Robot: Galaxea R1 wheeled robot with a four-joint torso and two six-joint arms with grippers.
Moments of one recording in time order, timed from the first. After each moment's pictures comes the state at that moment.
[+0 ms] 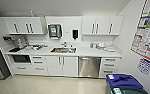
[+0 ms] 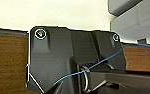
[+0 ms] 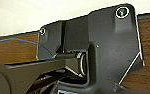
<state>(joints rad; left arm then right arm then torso) 1.54 2.67 -2.19 0.00 -0.14 0.02 -1.57 2.62 -2.08 0.29 0.07 -0.25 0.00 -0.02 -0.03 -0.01</state>
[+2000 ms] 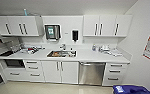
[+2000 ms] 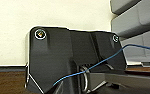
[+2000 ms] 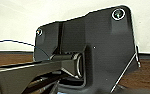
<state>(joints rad) 1.54 2.67 -2.19 0.00 -0.15 0.02 -1.56 2.63 -2.12 0.29 0.07 -0.25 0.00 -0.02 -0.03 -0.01</state>
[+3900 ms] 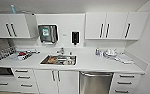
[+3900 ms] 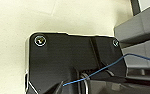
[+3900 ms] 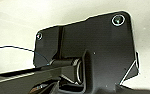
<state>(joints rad) 1.52 2.67 -2.19 0.00 -0.16 0.02 -1.55 2.63 -2.12 0.29 0.07 -0.25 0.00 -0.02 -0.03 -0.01</state>
